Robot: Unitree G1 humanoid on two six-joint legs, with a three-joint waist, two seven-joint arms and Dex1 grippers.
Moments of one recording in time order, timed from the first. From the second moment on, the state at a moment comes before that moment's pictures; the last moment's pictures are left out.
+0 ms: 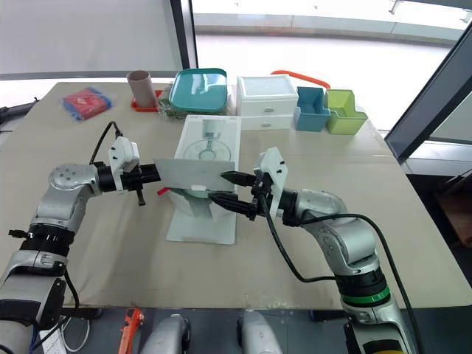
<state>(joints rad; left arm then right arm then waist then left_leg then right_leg) -0.69 0.57 -0.01 0.46 -0.25 -0.01 -1.18 -0.47 -0.47 0.12 -0.28 0.53 0.58 0.83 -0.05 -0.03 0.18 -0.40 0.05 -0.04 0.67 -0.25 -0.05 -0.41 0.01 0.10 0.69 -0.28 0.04</state>
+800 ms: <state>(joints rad) -0.61 0.66 0.13 0.12 -0.47 0.30 -1.12 -0.51 -0.41 0.12 -0.19 0.47 0.60 0.74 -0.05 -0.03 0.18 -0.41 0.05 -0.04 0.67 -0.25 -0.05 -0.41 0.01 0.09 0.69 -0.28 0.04</state>
